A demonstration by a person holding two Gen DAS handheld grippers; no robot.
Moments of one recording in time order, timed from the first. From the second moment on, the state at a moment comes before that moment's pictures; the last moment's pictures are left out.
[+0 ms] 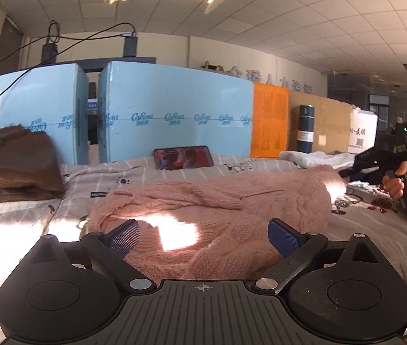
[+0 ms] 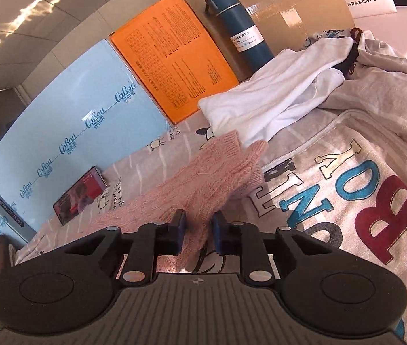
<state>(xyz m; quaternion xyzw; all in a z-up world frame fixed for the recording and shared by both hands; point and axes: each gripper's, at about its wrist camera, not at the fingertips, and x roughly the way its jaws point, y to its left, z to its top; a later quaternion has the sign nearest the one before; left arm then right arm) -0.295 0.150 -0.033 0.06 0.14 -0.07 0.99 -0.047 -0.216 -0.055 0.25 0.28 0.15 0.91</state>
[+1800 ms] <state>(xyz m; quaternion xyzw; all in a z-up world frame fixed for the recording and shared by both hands) -0.276 0.152 -0.019 0.01 0.20 -0.12 0.97 -0.087 -0.273 -0.061 0.26 0.25 0.05 0.93</state>
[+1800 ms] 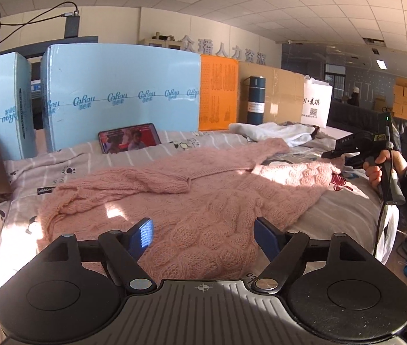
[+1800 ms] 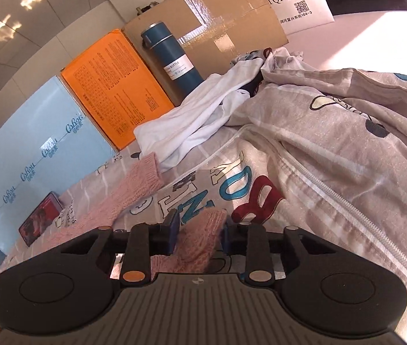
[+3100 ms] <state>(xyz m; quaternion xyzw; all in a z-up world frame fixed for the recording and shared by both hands) -0.294 0.208 -0.032 -0.03 0.20 0.08 0.98 -0.165 -0.053 -0.009 0.05 0.24 0.47 0.85</state>
